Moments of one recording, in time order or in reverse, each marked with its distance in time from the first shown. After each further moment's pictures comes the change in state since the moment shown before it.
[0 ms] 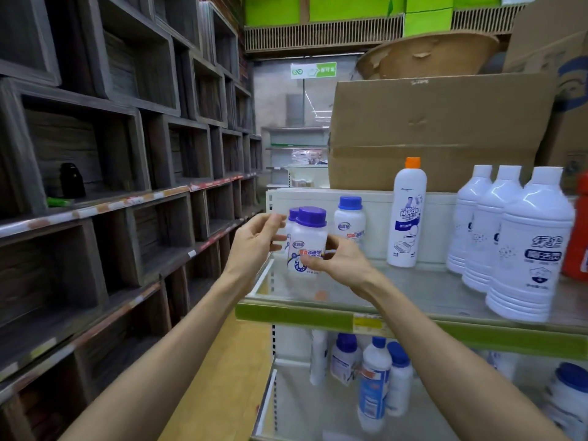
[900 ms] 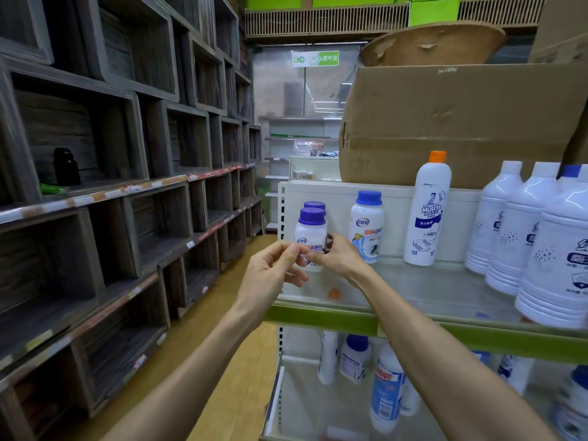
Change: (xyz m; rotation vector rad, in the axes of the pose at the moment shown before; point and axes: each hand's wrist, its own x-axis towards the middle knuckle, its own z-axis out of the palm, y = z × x) left_hand -0.027 -0.038 -0.019 -0.073 -0.161 0.000; right_hand 0.046 0.012 0.038 -0.243 0.073 0.154
